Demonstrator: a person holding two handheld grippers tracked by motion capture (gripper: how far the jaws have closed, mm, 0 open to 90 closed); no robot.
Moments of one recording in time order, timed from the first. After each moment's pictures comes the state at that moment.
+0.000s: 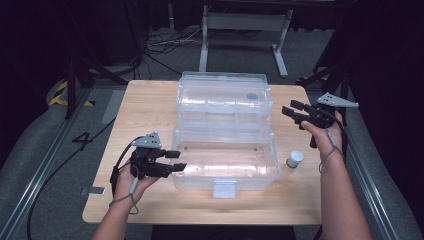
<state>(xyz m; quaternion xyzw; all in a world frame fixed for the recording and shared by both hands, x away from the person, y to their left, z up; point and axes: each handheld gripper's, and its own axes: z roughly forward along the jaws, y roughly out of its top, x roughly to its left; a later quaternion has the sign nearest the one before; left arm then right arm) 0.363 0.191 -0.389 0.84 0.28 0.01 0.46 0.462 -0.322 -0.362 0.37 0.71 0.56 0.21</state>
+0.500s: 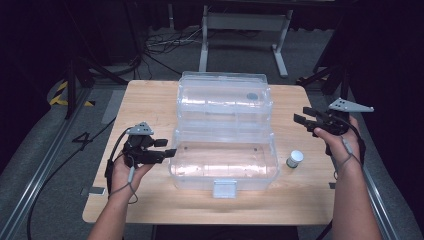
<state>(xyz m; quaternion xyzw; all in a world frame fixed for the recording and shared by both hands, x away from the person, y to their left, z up) 0.385 0.213 -0.389 0.82 0.36 0.06 0.43 0.437 -0.348 -0.353 0.38 0.74 0.52 0.22</state>
